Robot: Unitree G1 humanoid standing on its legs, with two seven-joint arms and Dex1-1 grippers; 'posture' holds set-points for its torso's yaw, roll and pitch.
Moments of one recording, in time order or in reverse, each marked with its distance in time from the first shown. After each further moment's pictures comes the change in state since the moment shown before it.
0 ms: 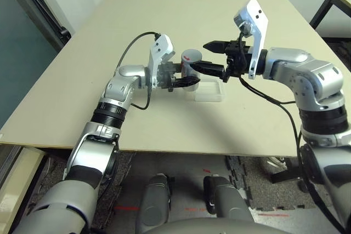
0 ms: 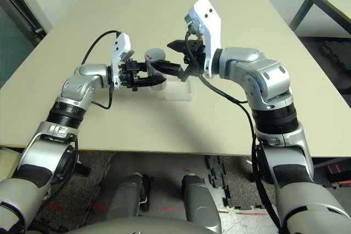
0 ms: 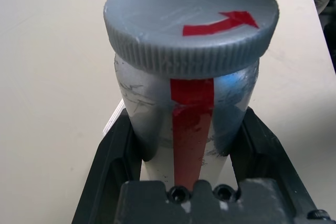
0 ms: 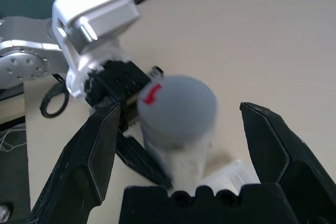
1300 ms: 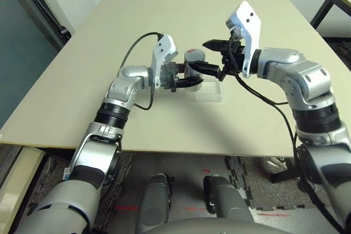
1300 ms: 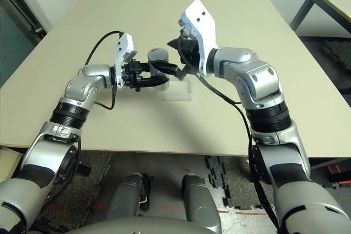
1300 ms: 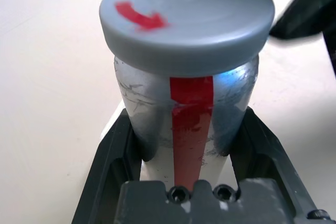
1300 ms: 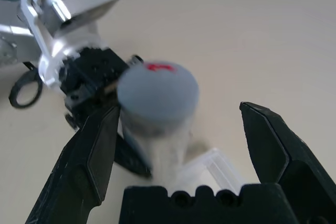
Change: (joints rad) left arm 0.000 0.002 0.002 0.001 -0.001 0.000 0.004; right arm 0.053 -0.066 -0.032 -0.052 -0.062 -0.005 -0.040
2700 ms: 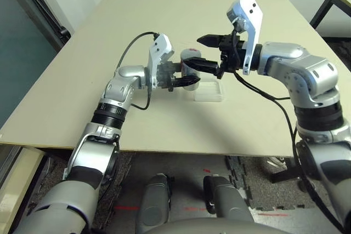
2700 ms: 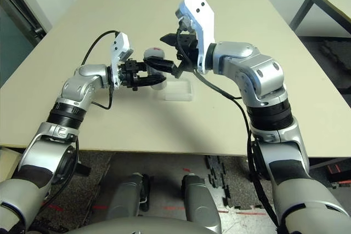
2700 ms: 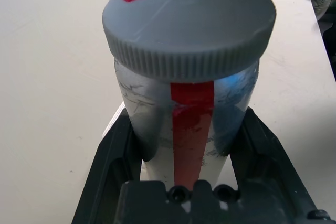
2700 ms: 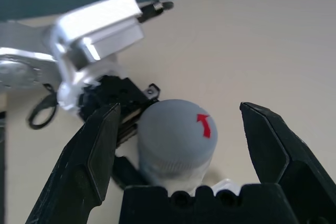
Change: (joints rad) left arm 0.004 -0.018 0.008 0.001 -0.003 -0.008 -0.001; right arm -0.086 0.084 0.074 0.070 -0.016 -0.055 0.006
